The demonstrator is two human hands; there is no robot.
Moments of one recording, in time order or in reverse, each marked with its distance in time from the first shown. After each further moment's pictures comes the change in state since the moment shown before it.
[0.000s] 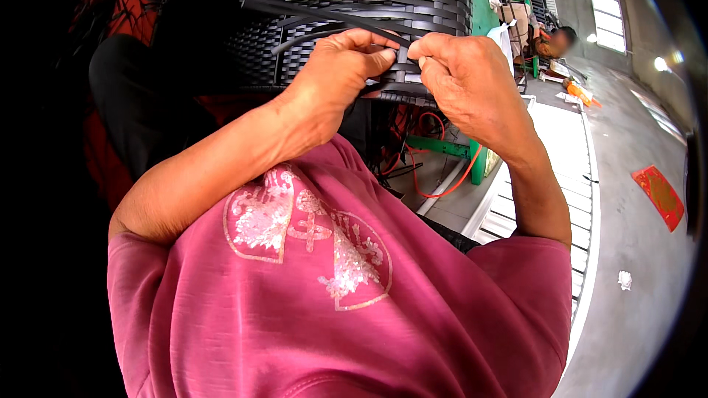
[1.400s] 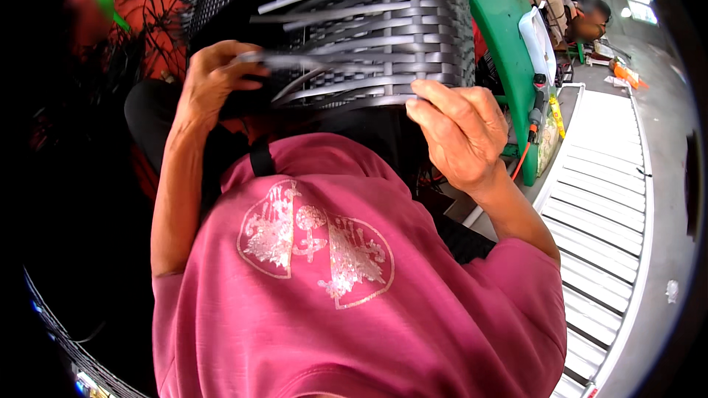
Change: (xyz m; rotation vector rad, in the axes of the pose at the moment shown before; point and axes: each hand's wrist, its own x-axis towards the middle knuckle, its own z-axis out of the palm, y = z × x) left_hand -0.013 0.060 -0.110 0.634 0.305 0.236; right_hand -0.048 0.036 0.069 -0.133 0.782 -0.480
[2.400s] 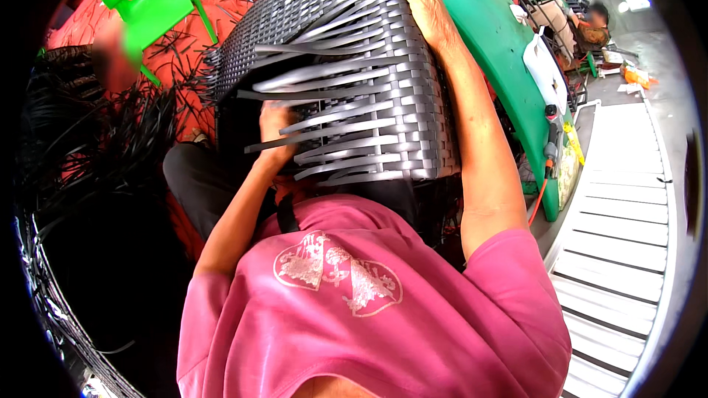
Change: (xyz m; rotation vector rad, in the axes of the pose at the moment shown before) left_hand 0.101 -0.107 0.013 1.173 0.049 0.331; right_hand 0.066 0.194 0.128 0.490 0.074 0.701
